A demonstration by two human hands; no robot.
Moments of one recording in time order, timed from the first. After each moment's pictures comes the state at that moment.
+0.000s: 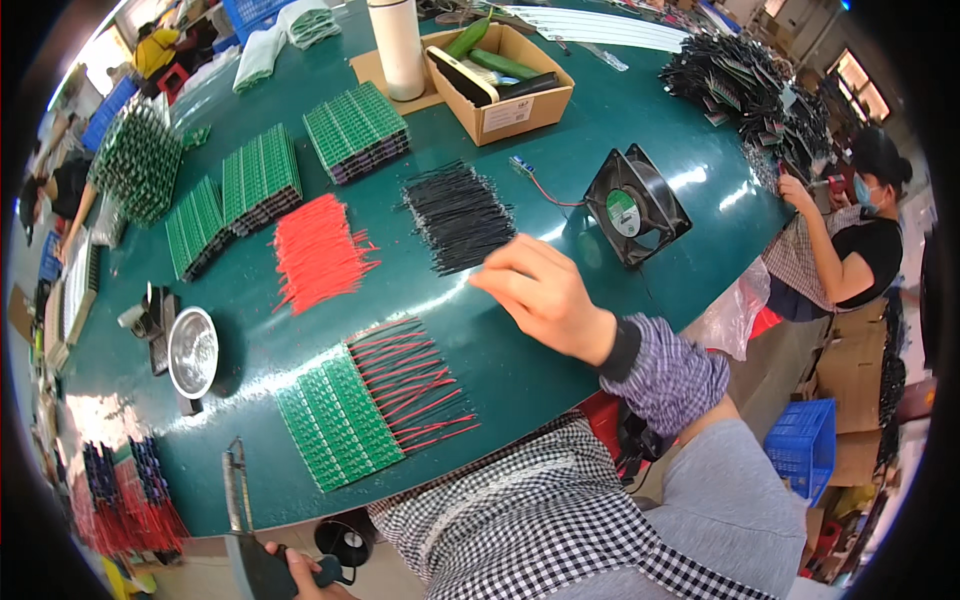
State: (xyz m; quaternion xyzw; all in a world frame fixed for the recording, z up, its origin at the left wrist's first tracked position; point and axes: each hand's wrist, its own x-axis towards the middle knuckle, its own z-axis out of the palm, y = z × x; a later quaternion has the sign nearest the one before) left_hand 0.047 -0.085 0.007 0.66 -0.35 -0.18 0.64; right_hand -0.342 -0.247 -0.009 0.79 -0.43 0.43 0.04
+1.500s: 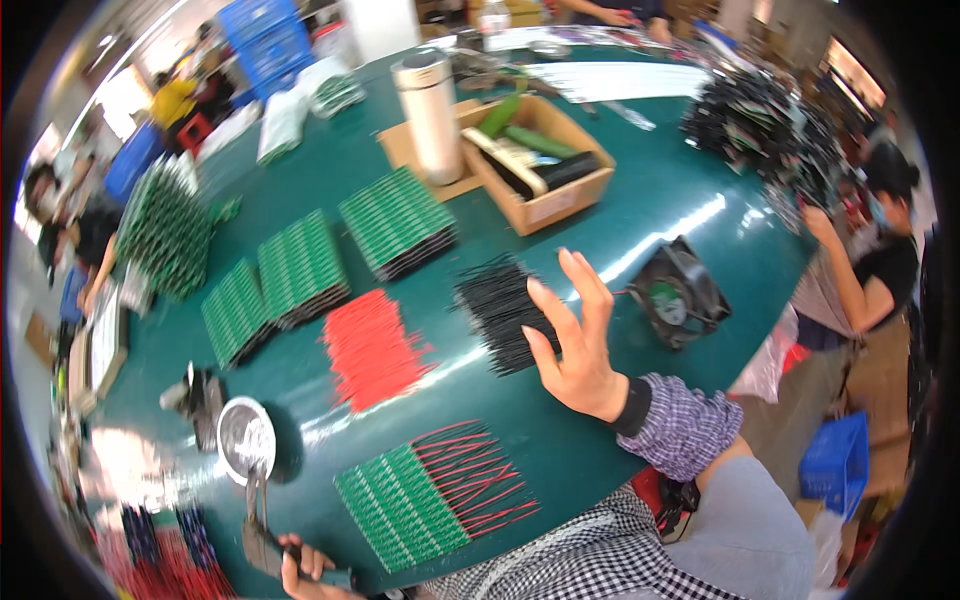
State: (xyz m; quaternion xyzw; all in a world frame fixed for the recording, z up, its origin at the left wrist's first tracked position) left_hand 0.121 -0.204 -0.048 0.34 -0.12 -0.60 0.71; right_hand -0.337 -0.292 0.001 0.67 -0.56 0.46 0.17
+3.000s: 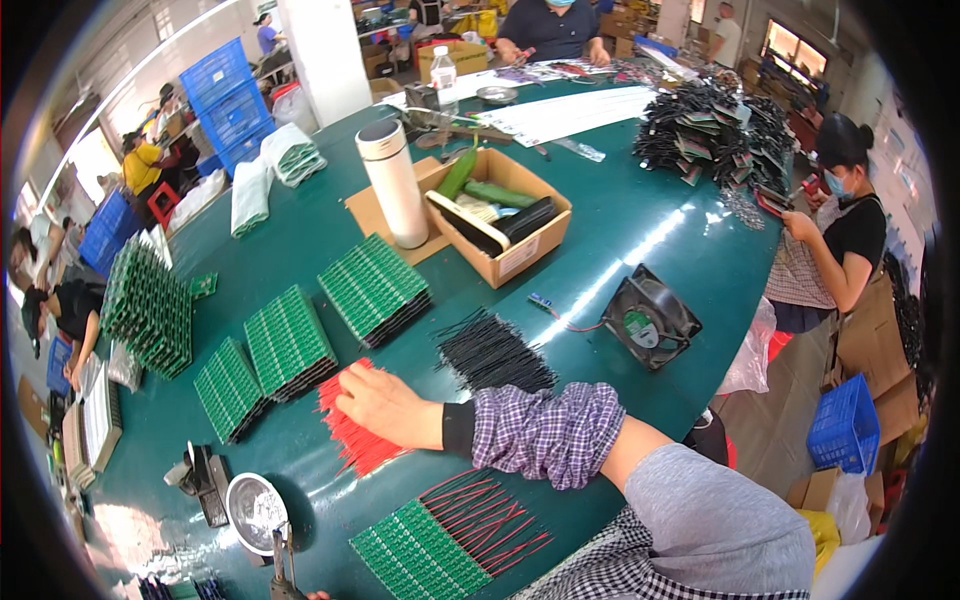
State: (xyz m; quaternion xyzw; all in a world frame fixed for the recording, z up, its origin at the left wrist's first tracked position) left_hand 0.082 -0.214 -0.014 0.46 -0.12 -0.54 0.69; right_hand -0.206 -0.431 -0.048 0.81 -0.46 0.36 0.08
